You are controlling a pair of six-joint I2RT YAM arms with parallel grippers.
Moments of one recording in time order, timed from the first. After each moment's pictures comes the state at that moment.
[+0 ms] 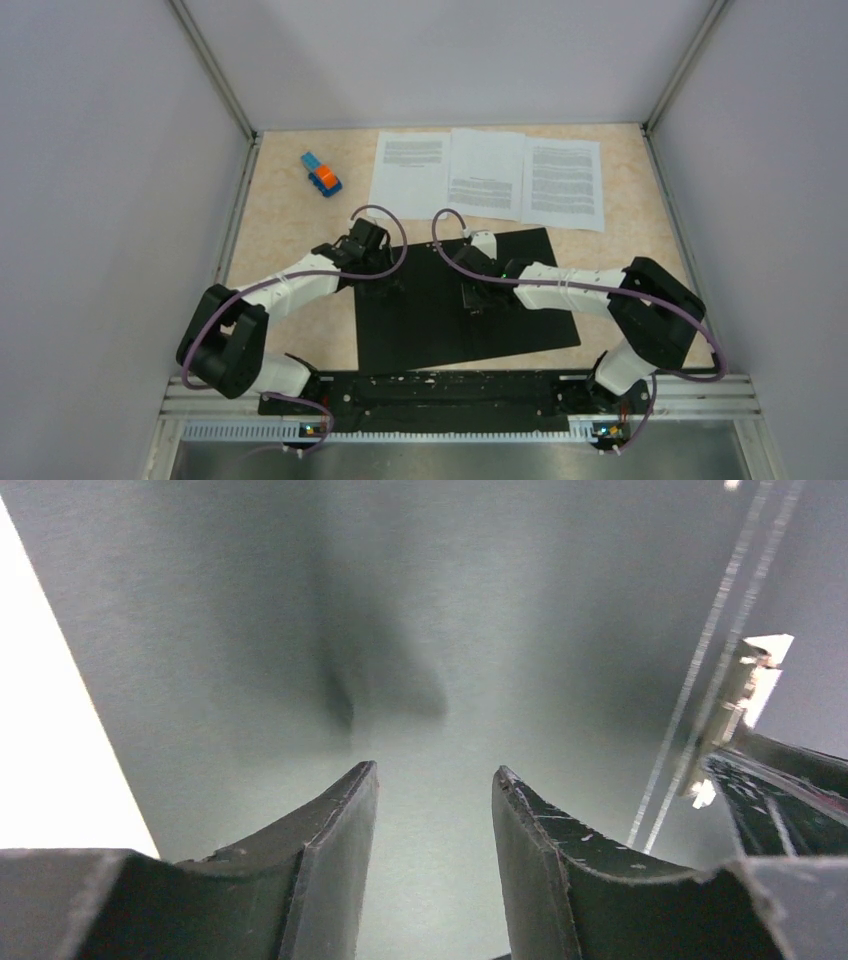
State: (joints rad) left arm -0.51 1.40 0.76 -0.42 0.07 -0.77; right arm 0.94 1.58 0.85 -0.31 0.34 0.69
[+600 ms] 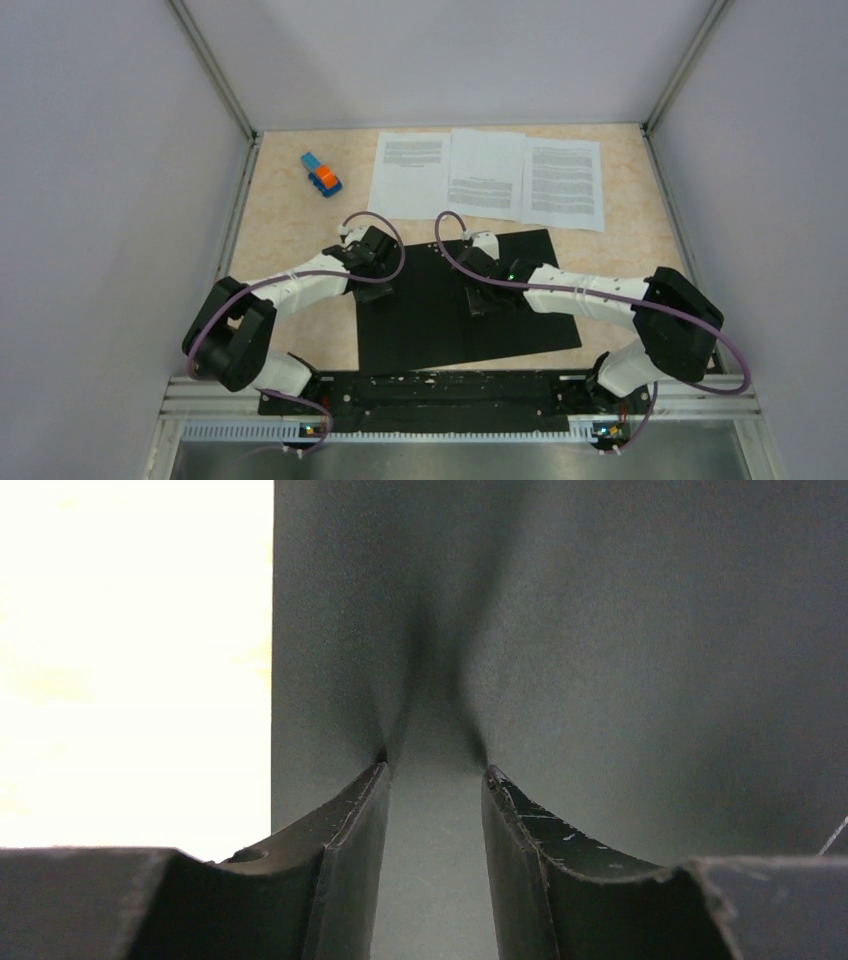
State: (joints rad) left arm -0.58 1.43 0.75 -0.52 -0.23 -0.88; right arm 0.98 1.47 0.86 -0.46 0.33 0.67
